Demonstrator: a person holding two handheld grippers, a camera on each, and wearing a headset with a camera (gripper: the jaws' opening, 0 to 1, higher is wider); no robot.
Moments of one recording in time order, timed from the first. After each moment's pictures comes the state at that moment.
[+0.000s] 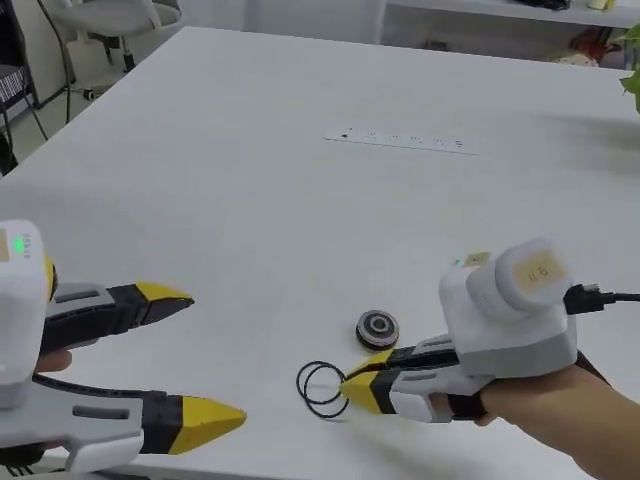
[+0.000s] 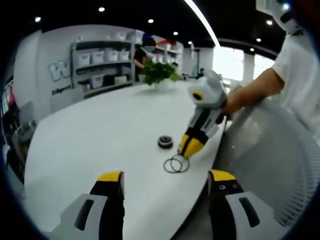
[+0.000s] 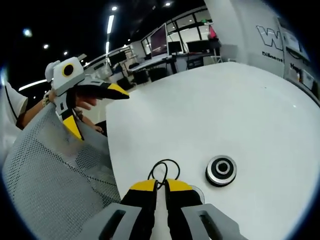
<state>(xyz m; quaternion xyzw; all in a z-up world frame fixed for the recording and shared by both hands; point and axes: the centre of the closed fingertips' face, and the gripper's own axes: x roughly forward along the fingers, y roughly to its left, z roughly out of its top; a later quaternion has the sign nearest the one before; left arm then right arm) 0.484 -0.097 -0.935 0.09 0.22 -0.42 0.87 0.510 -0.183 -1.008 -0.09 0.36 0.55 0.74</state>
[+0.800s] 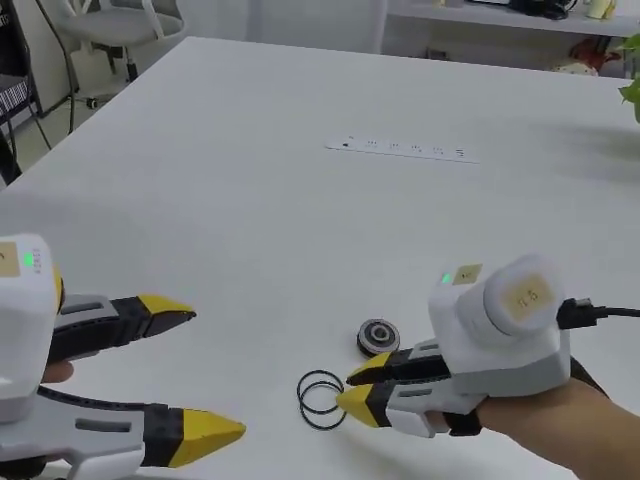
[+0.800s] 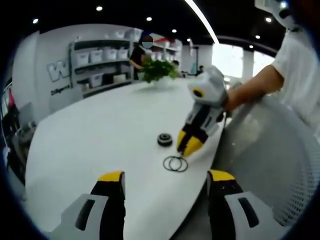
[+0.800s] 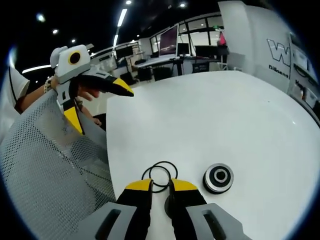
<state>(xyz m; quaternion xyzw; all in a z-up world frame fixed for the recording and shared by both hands) 0.484 -0.096 -0.939 0.10 0.23 -0.42 0.87 0.514 -0.182 -1.005 -0.14 0.33 0.56 0.75</state>
